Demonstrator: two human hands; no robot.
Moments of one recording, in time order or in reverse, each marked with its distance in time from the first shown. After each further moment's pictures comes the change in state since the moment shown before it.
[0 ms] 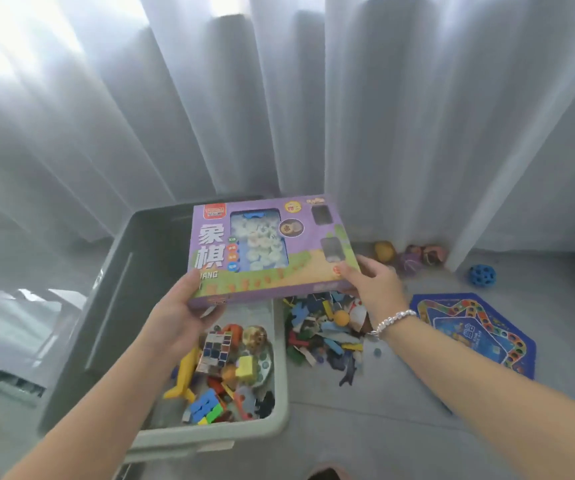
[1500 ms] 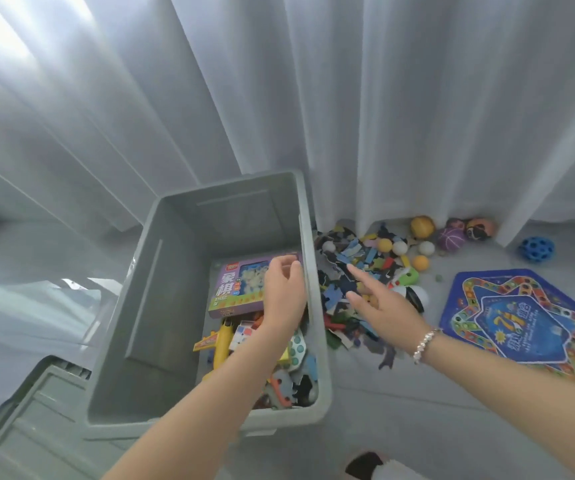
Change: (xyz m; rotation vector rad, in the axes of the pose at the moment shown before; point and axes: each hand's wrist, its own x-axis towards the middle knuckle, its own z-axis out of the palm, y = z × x) left_hand 0.024 -0.061 0.054 0.721 0.171 0.191; right_hand -0.022 0.046 0.030 -0.601 -0.412 -0.166
